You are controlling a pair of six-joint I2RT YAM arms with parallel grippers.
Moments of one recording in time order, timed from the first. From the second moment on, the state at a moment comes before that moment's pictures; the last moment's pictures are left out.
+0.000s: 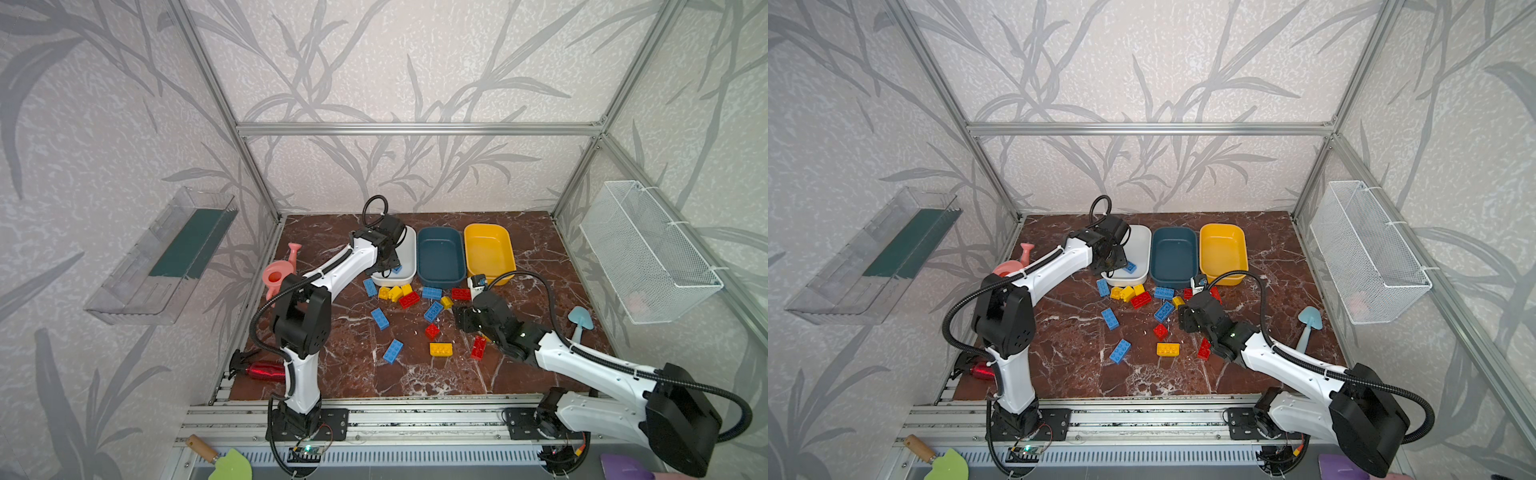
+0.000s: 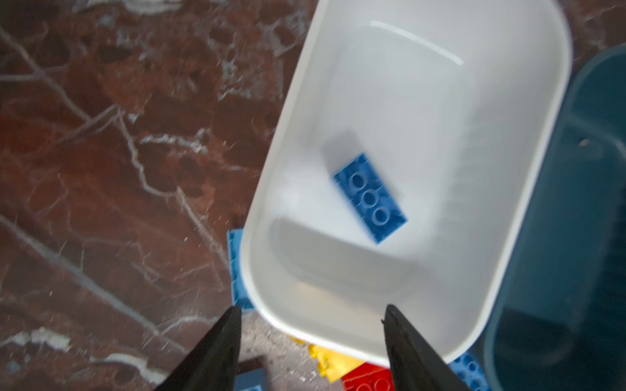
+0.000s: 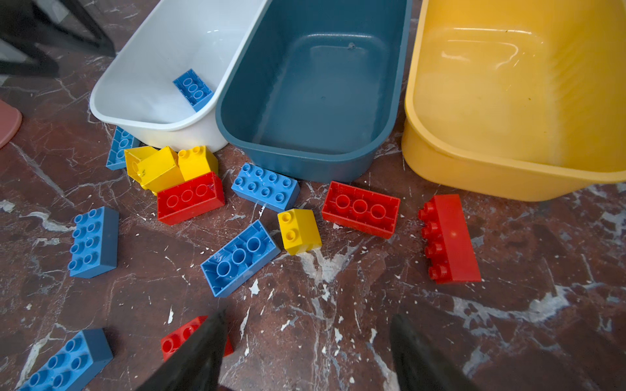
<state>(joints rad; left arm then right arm) -0.48 1.88 1.55 -0.86 -0.27 -0.78 0.75 1.15 0.58 -0.12 0.30 0.44</state>
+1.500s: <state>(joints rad) -0.62 1.78 1.18 -0.74 -0.28 -0.98 0.75 1.15 0.58 -0.10 0.28 0.44</state>
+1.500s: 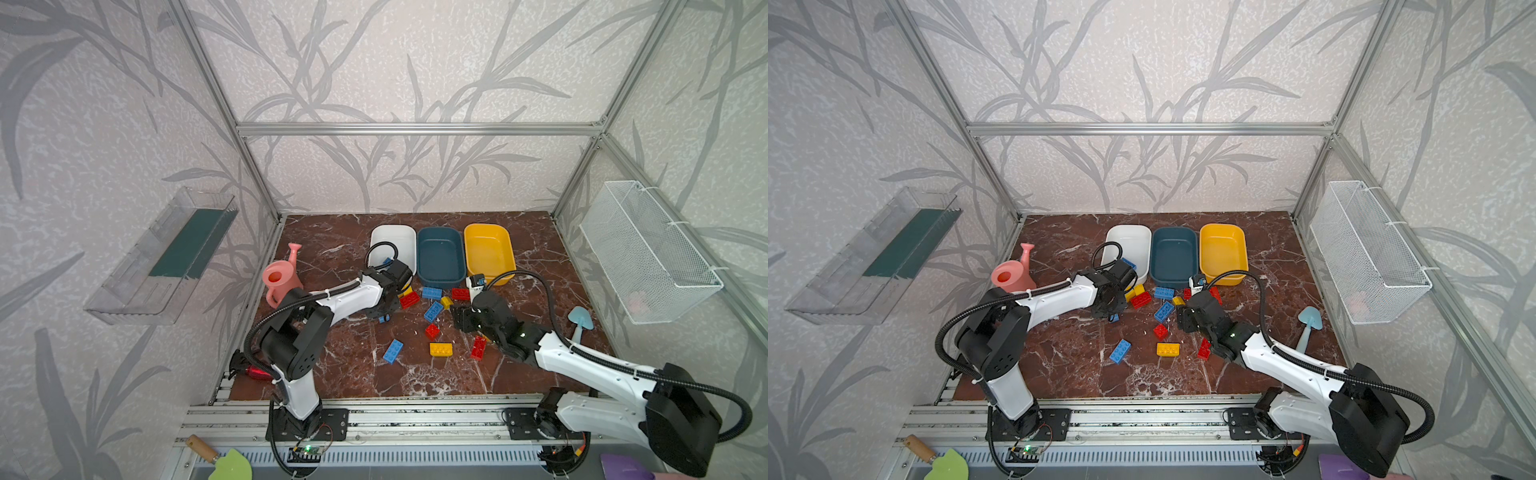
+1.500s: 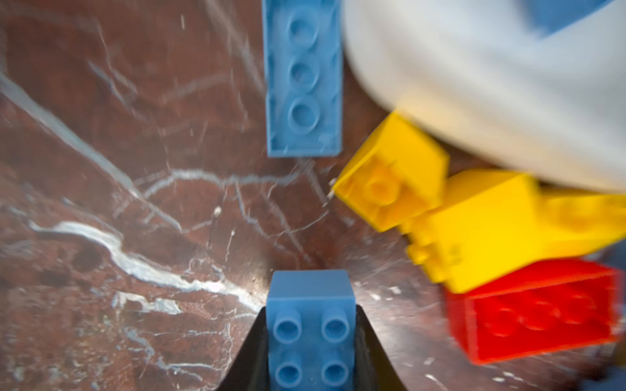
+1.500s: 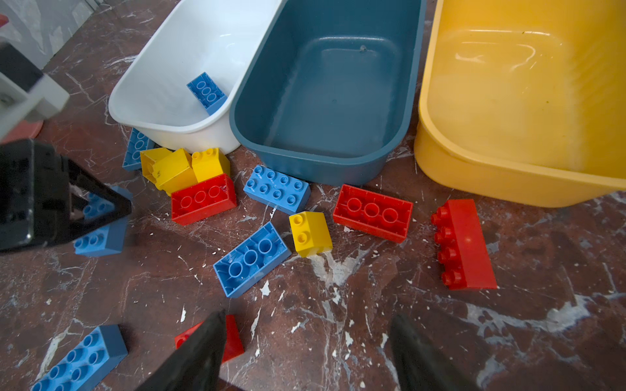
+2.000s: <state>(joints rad) -0.45 2.00 1.80 -0.91 -0.27 -0.73 0.75 1.15 0.57 -0.08 0.20 0.39</state>
